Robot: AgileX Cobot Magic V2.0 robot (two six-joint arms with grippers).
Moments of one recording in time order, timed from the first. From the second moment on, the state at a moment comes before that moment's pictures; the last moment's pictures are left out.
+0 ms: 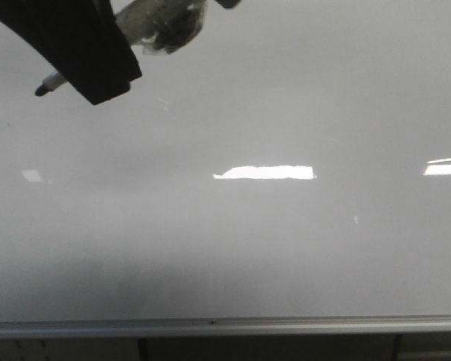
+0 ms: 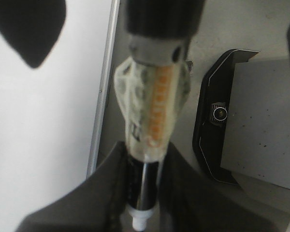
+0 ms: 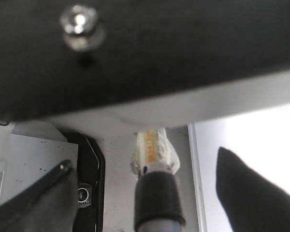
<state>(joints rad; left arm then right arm) -0.77 1.36 -1.26 -0.19 1.13 0.70 0.63 1.35 -1.29 0.58 1.03 -1.03</state>
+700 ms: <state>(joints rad) -0.77 1.36 -1.26 -0.19 1.13 0.71 0.63 1.35 -1.29 0.56 1.04 -1.03</state>
